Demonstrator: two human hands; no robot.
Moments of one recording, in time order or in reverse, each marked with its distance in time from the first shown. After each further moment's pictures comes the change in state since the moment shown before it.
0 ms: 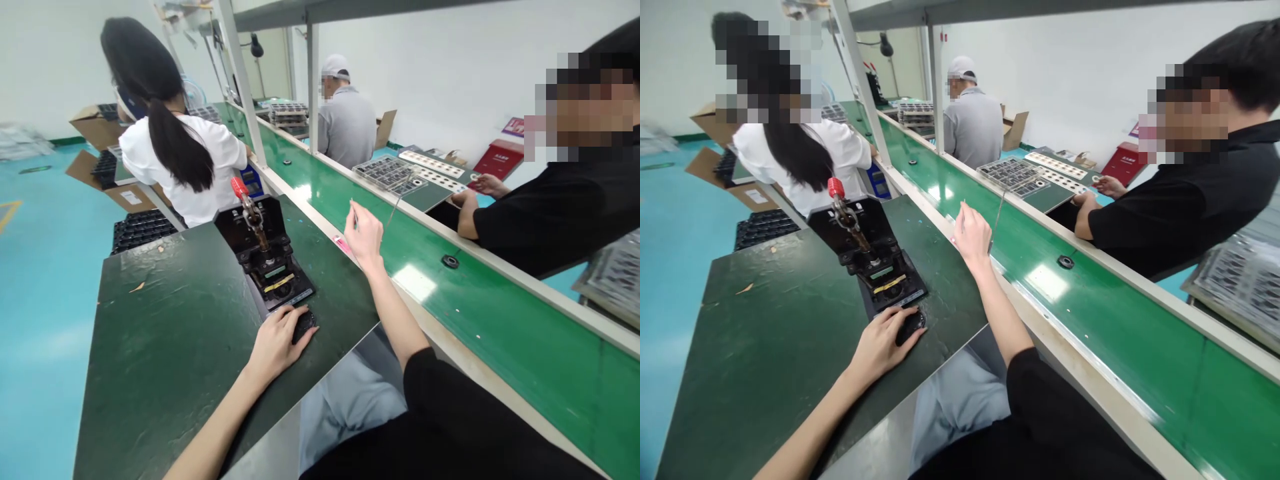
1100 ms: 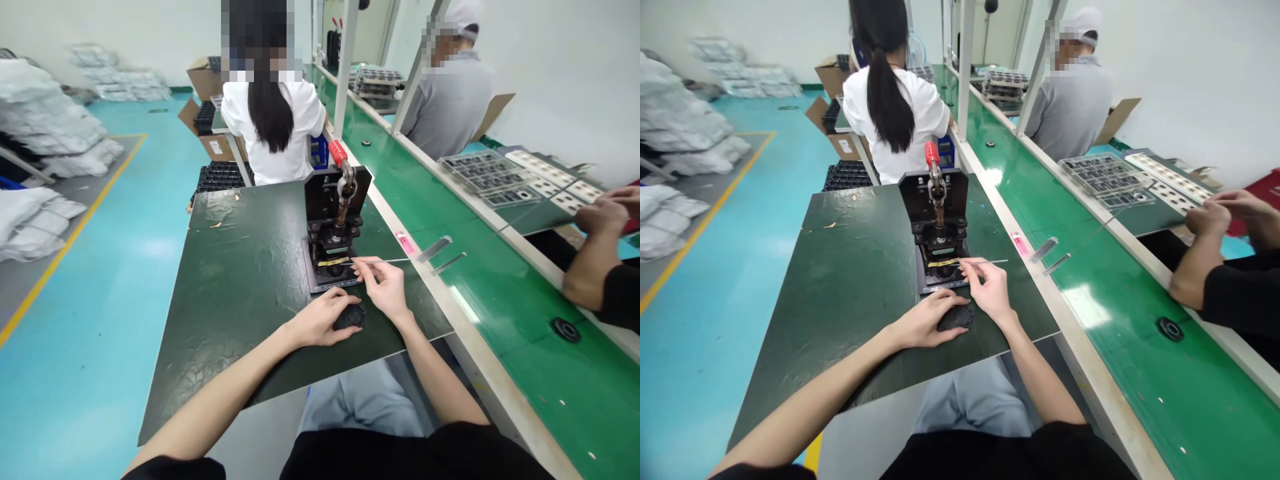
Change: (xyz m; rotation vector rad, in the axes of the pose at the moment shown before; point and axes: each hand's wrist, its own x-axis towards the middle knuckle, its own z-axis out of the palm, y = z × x) left_hand -0.001 0.012 0.000 -0.447 -0.242 -0.092; right_hand -0.109 -0.054 -0.010 0.750 -0.525 0.140
